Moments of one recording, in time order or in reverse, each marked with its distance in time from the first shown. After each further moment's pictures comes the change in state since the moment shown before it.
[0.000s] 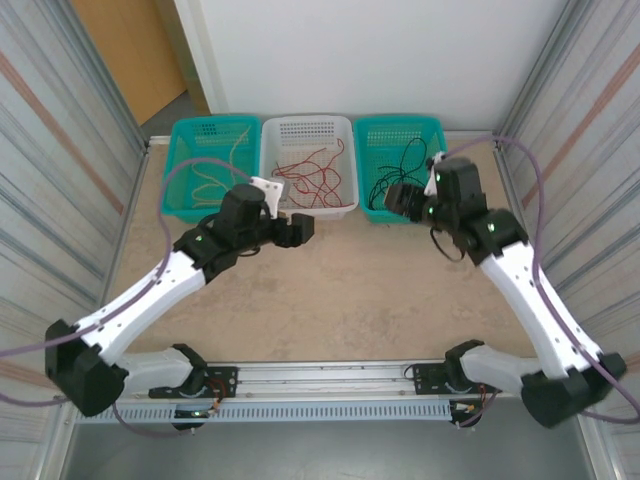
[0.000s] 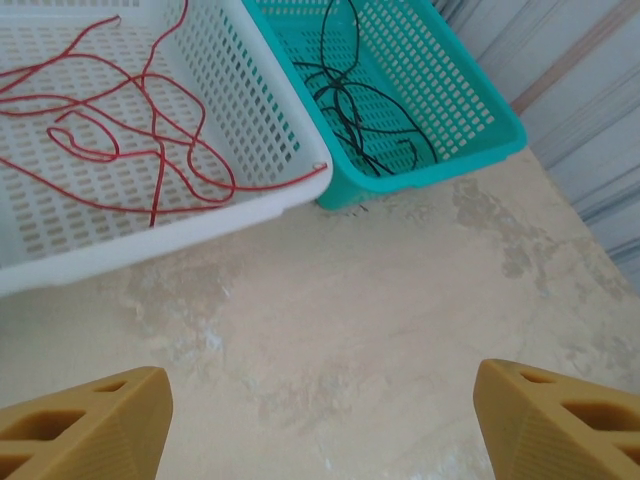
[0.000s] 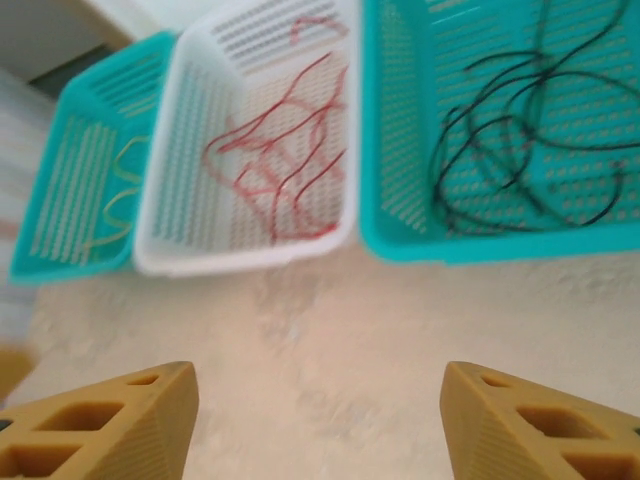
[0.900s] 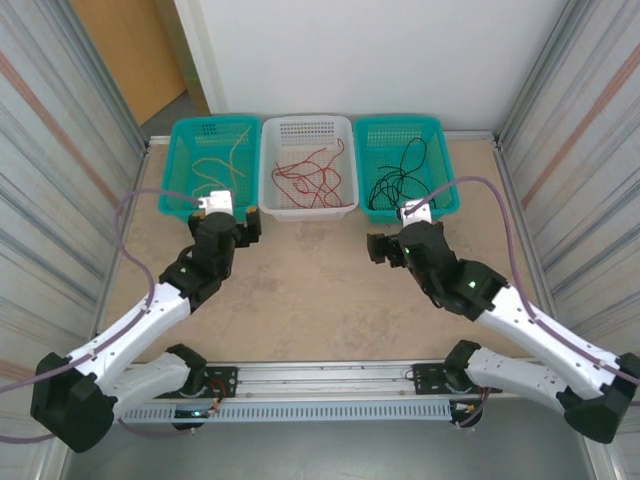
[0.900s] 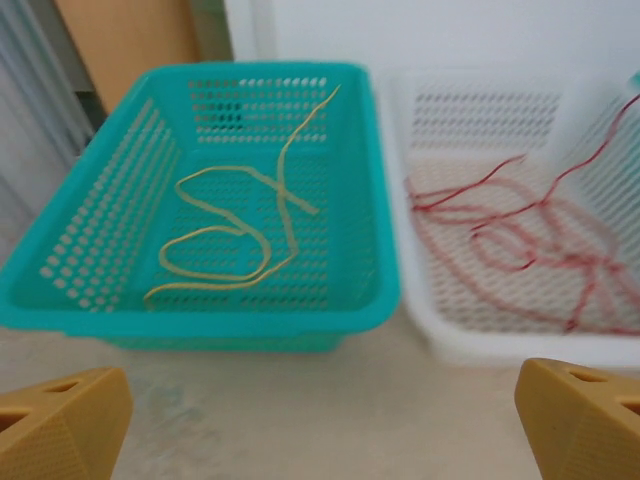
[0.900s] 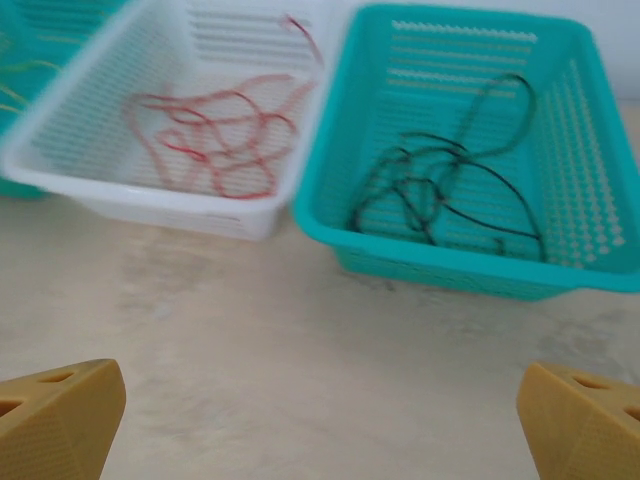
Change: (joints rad) left arm 0.135 -0.229 -0.378 0.265 -0.647 0.182; right arm 0.327 -0.168 -0.361 0.220 0.571 -0.257
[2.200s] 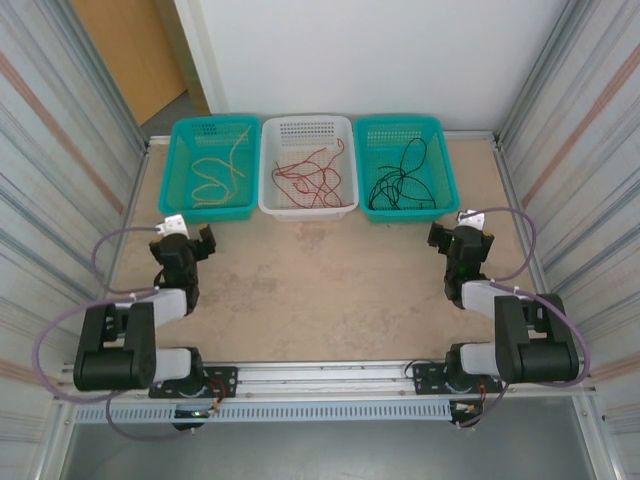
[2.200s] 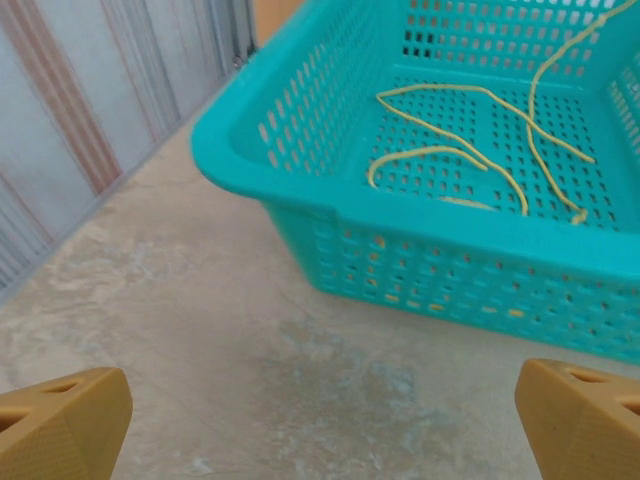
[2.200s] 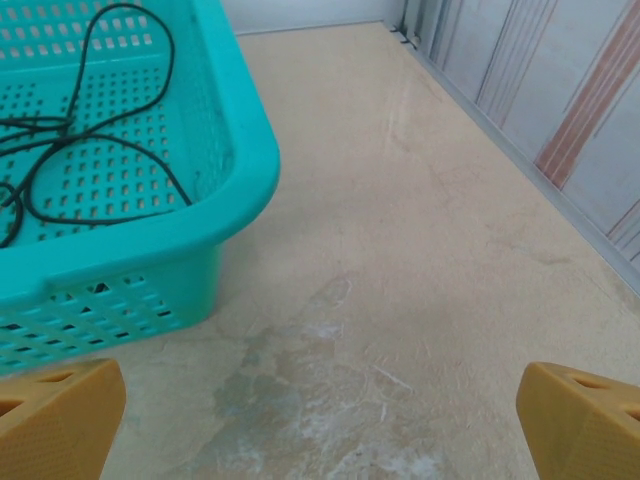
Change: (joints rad) left arm 0.548 0.337 -0.394 0.794 0.305 0.105; right arm -0.748 0.407 -0.544 1.135 -0.207 -0.233
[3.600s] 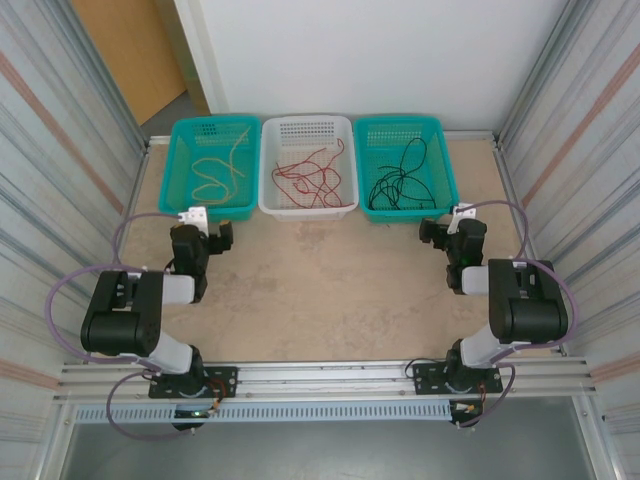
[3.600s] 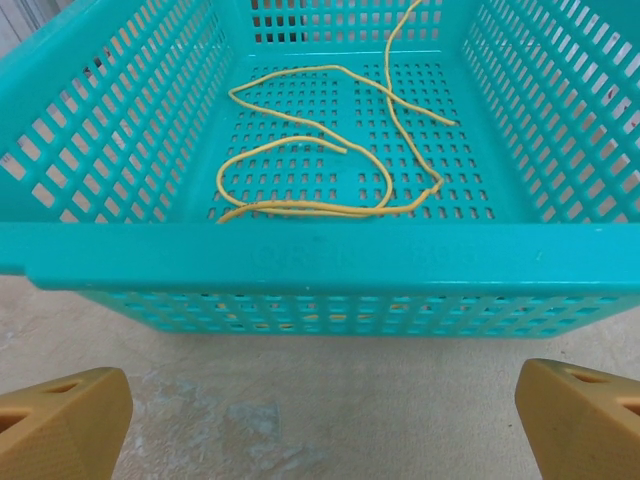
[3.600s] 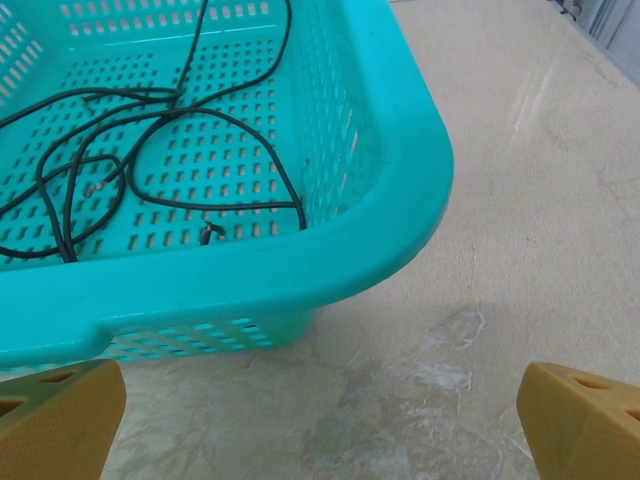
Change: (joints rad) left arm -0.056 0.174 0.088 0.076 0.143 0.099; right arm -0.082 0.234 0.074 0.154 -0.317 -0.041
